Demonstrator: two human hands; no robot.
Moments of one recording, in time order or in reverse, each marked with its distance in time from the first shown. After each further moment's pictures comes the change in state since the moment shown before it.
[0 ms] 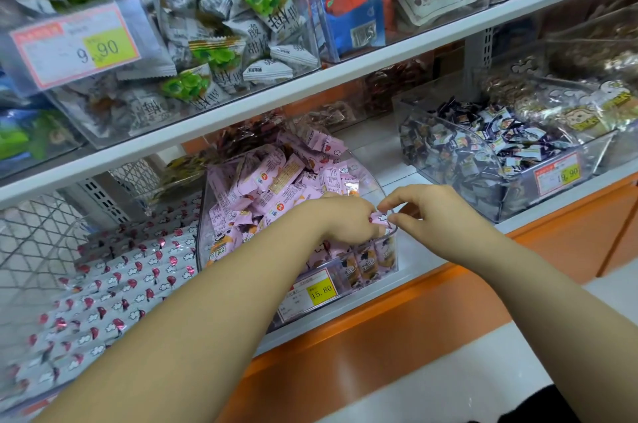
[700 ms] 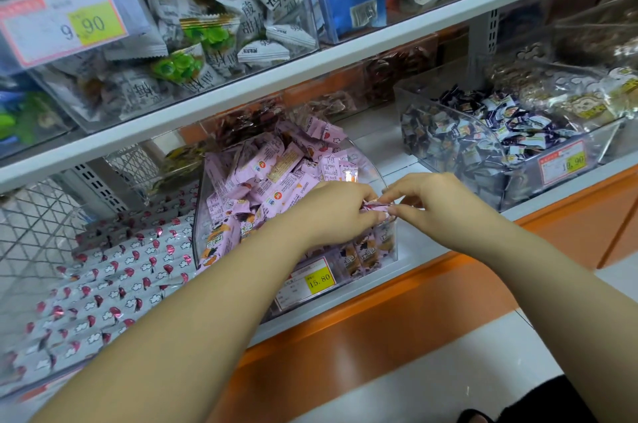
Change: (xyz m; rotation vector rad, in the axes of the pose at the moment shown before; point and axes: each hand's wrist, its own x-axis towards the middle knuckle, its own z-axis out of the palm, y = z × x) left_hand -0.011 -0.010 0.020 -0.165 0.306 0.041; right_hand 0.004 0.008 0.001 -0.080 -0.023 -0.055
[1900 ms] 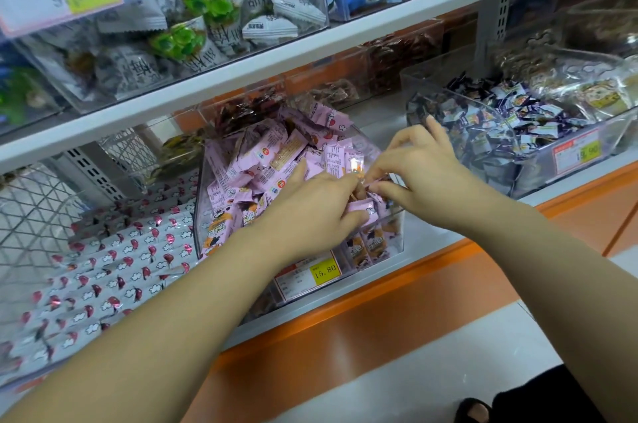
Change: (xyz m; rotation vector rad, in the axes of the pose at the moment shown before) left_hand -0.034 -0.014 0.001 0.114 0.159 0.004; right_hand 0.018 -0.023 0.001 -0.326 0.050 -0.161
